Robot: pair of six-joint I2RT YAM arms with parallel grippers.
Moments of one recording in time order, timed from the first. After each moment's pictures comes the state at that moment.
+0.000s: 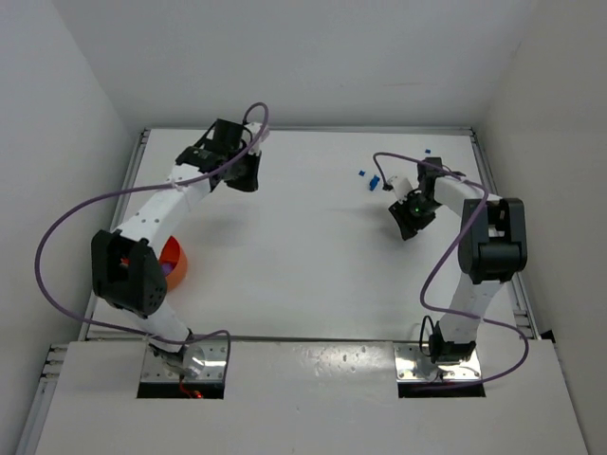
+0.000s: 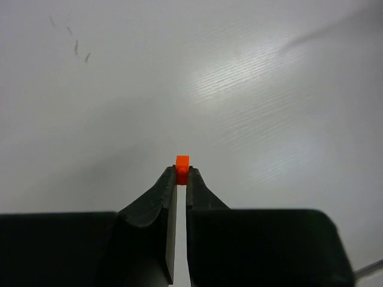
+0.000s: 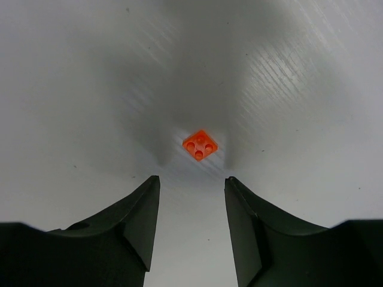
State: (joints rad) left arm -0.34 1.67 1.51 -0.67 0.09 -0.03; right arm -0.01 1.90 1.19 -0.66 -0.22 -0.67
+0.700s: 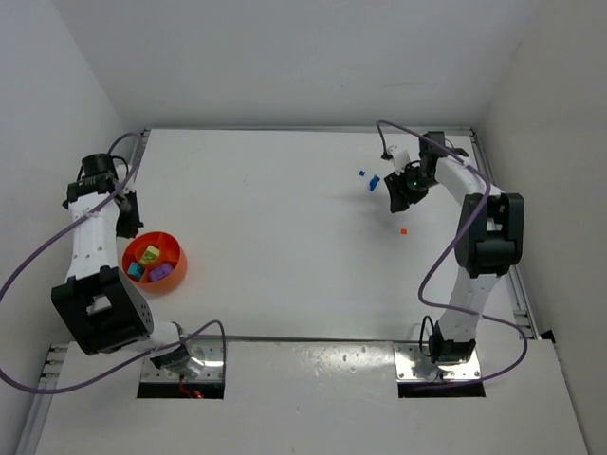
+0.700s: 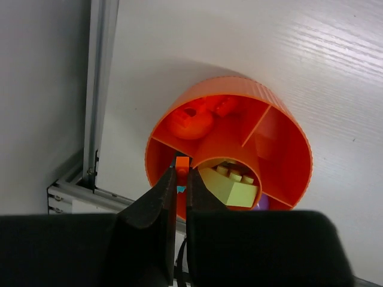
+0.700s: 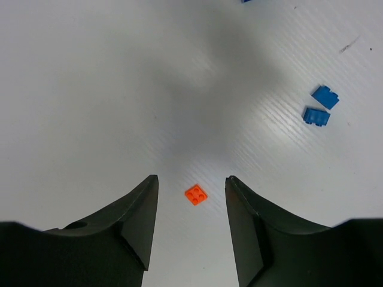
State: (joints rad) left arm 0.39 1.40 1.26 -0.96 -0.09 0.16; right arm -0.01 1.95 1.45 -0.74 -0.39 -0.62
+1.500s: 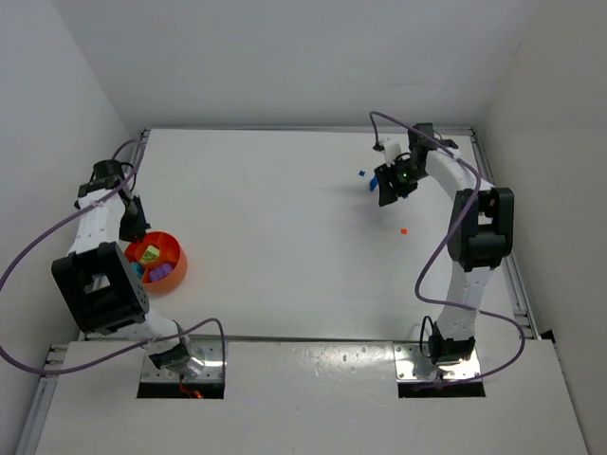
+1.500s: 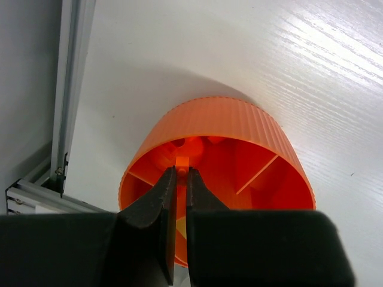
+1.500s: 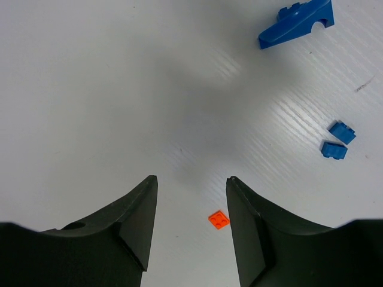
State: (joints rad) left arm 0.40 1.52 1.20 -0.86 -0.14 0.02; right arm 0.04 2.03 1.58 -0.79 -0.42 -0.49
